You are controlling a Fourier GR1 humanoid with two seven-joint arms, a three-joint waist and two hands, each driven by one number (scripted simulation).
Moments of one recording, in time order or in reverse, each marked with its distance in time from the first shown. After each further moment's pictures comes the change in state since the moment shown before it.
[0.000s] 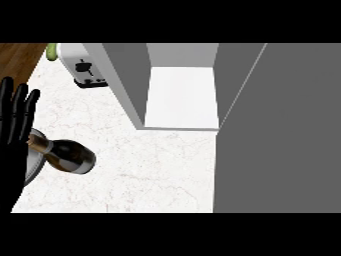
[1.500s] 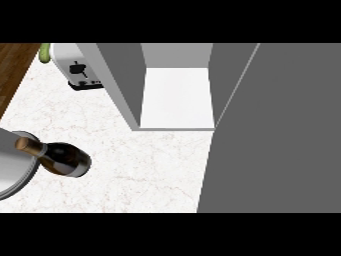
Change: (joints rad) left arm 0.044 0.296 0.373 -0.130 0.802 -0.188 0.453; right arm 0.128 0.077 0.386 -0.394 0.009 -0.110 0.461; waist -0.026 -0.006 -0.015
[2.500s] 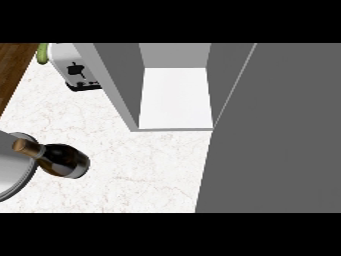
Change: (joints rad) left arm -0.003 -0.035 0.011 0.141 -0.097 -0.072 -0.026; right arm -0.100 -0.060 0.123 -0.010 0.054 -0.170 0.112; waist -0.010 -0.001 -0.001
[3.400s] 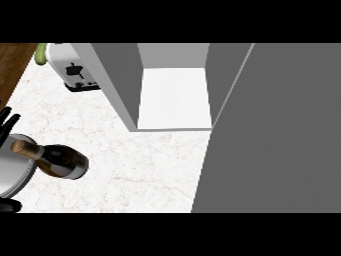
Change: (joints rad) left arm 0.019 -0.092 -0.027 0.320 -0.258 -0.150 -0.284; right arm -0.097 -0.079 0.061 -0.007 0.033 -0.123 0.074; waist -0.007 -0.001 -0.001
